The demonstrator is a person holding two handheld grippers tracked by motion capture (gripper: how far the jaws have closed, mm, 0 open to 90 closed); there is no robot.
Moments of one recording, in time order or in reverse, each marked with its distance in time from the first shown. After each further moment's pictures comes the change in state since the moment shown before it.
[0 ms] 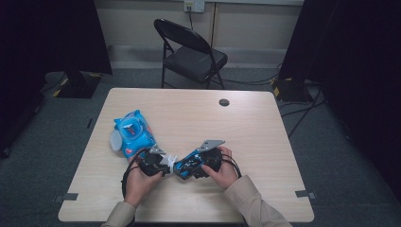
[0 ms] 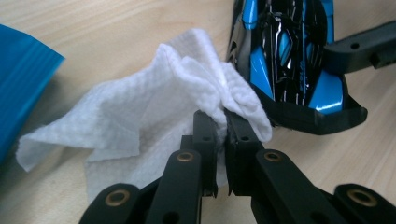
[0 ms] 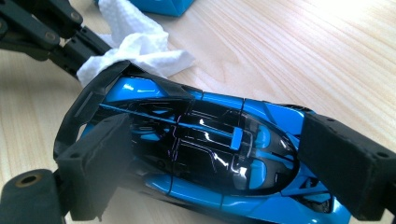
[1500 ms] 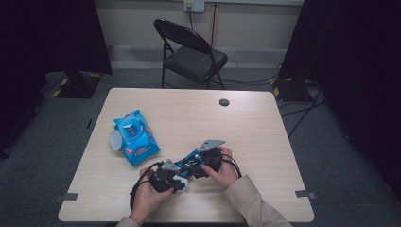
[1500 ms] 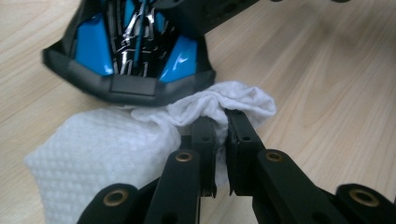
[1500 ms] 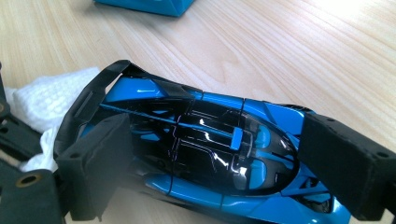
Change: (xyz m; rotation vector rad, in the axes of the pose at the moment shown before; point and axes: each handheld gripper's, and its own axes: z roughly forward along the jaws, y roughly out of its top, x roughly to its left) left arm -0.056 -0.011 0.006 0.023 -0.130 0.103; right arm 0.000 0.000 0.000 -0.001 0.000 0.000
